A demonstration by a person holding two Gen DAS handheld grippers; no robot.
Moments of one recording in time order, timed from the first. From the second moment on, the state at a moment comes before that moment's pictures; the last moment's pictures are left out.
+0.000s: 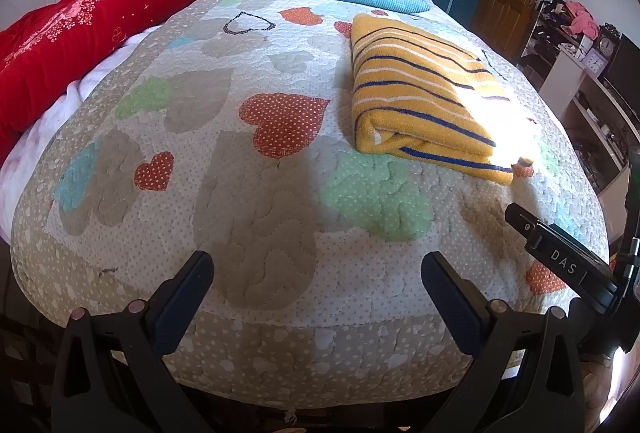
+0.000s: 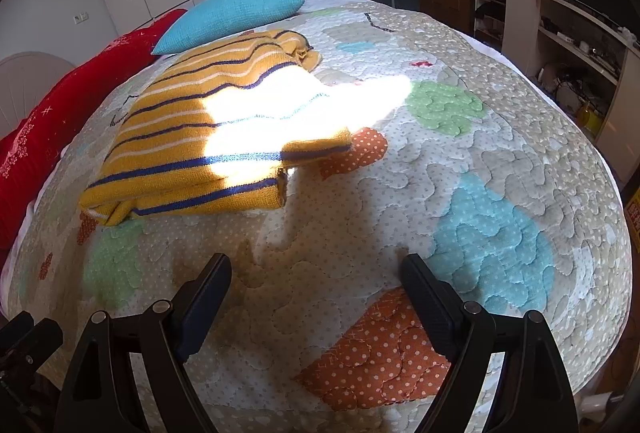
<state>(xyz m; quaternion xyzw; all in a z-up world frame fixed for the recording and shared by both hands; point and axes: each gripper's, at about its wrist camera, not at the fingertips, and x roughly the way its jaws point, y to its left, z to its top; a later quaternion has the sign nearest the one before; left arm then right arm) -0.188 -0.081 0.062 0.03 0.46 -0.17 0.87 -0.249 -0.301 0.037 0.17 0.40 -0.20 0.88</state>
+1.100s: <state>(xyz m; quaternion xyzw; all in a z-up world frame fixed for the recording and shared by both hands) -0.195 -0.098 0.059 0.08 0.46 -0.17 0.87 -0.266 -0.306 0.076 0.14 0.33 -0.22 0.91</state>
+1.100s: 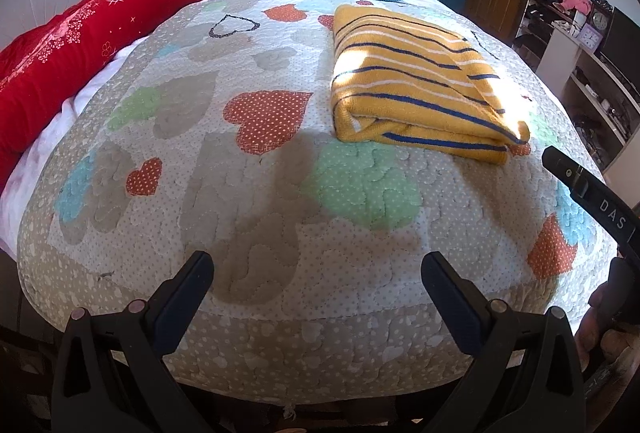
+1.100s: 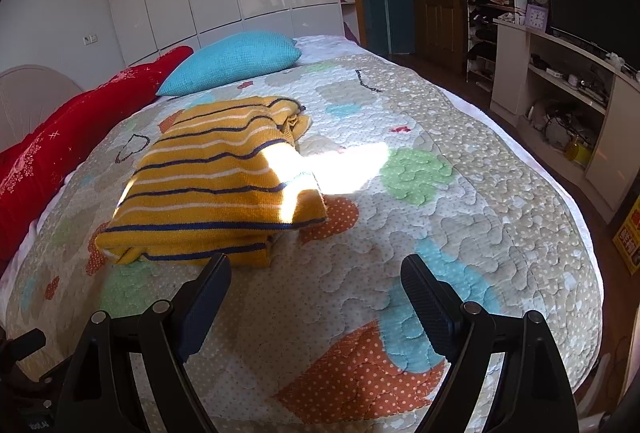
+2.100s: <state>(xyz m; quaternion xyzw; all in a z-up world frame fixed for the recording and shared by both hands) -0.159 -0.104 0.022 0.07 0.49 -0.18 0.85 -0.213 -0.290 0.060 0.08 0.36 -0.21 0.91</state>
